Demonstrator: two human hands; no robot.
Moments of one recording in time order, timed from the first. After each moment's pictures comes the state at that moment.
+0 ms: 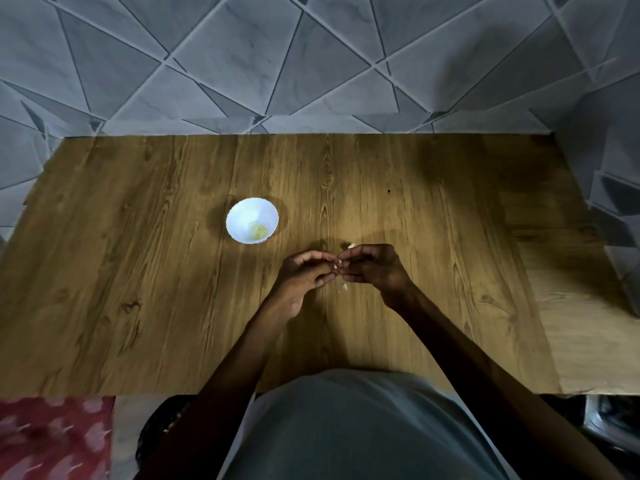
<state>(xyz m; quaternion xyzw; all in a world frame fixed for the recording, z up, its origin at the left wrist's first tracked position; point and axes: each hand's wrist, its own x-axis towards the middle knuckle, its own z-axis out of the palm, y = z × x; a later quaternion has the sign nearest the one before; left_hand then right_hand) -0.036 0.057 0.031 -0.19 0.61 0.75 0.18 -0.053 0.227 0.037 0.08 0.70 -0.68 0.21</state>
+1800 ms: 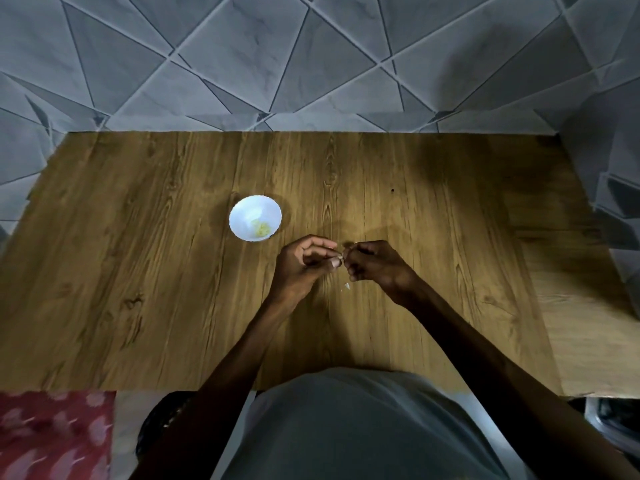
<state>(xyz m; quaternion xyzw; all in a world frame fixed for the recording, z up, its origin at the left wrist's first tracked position) -0.034 0.049 0.043 -0.05 0.73 0.67 0.07 -0.060 0.228 0.051 0.00 0.72 -0.64 0.27</state>
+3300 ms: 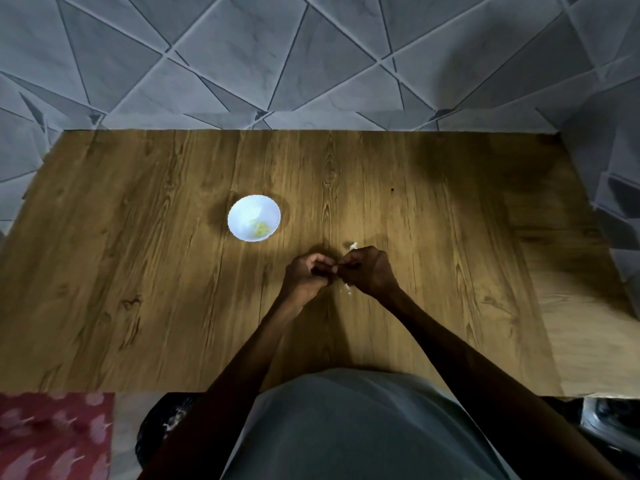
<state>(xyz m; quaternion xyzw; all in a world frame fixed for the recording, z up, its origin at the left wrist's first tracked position) -0.047 0.057 -0.007 -0.17 0.79 0.56 0.18 -0.070 0.217 -0.011 -0.06 0.89 -0.43 0.12</state>
